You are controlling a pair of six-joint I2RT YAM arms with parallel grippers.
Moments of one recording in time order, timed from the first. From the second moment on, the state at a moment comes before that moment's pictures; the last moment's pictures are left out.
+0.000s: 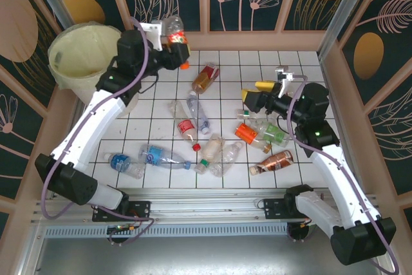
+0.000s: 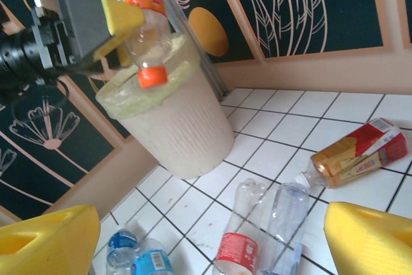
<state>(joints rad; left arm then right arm) -0.40 1.47 1.58 -0.35 0.26 -0.40 0.25 0.90 0.86 -0.06 -0.67 0.41</state>
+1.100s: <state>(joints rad) 0.04 1.80 2.00 -0.72 -0.10 -0.30 0.45 0.93 0.79 -0.04 -0.50 0.36</state>
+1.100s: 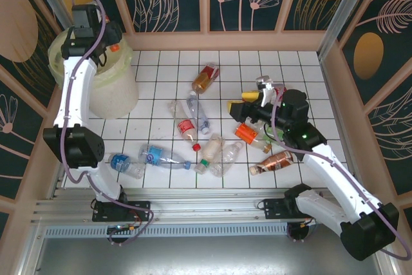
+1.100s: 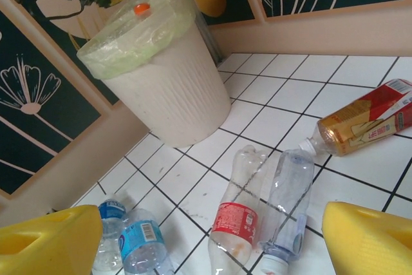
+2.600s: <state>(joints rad) 0.07 1.56 1.77 -0.78 -0.09 -0.33 0.48 1.21 0.78 -0.51 -0.08 0.39</state>
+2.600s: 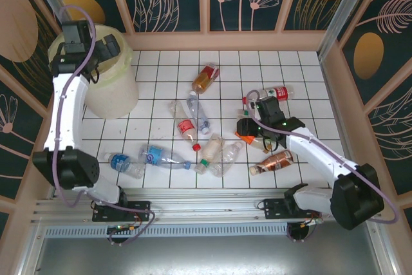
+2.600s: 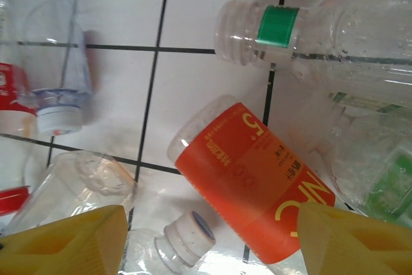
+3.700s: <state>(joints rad) -0.29 1.19 1.23 -0.36 0.39 -0.38 0.55 1.54 0.92 -0.58 0.02 0.26</state>
